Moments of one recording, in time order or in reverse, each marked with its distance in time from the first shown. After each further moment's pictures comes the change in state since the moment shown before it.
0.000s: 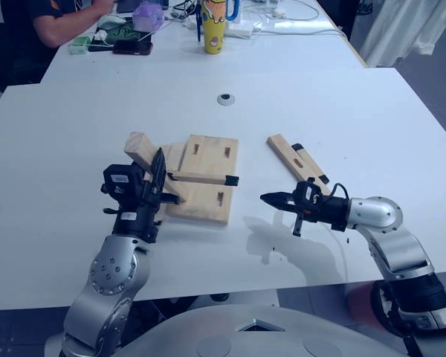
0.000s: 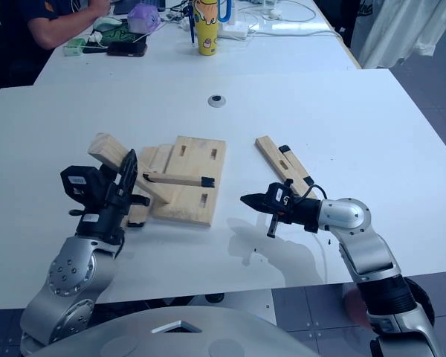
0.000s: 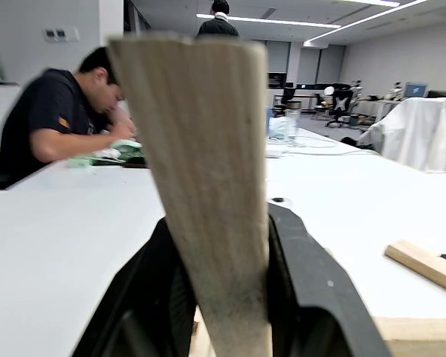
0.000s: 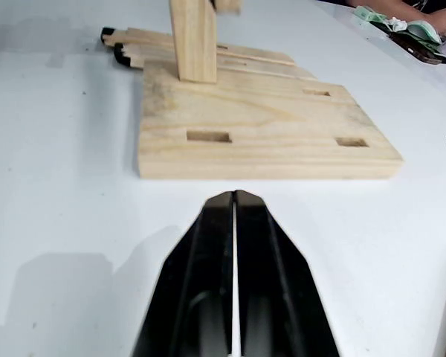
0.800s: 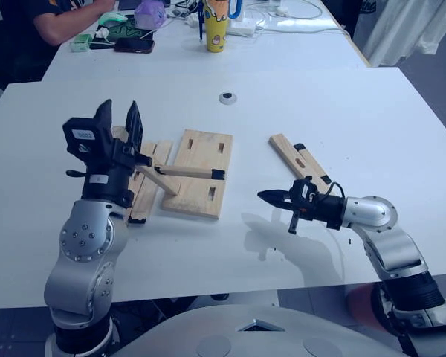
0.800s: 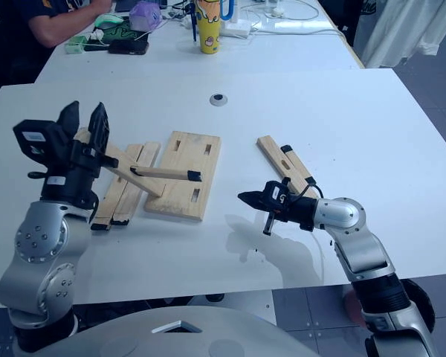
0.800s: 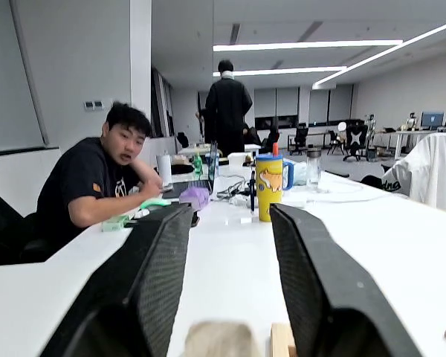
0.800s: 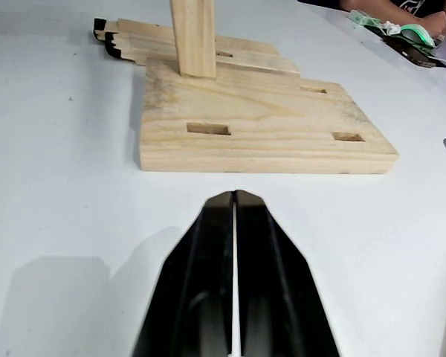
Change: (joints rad) left arm -0.311 -0.055 0.259 -0.053 -0.006 0.188 -0.135; right arm -0.010 0.029 0.009 0.009 -0.017 -0.001 -0.034
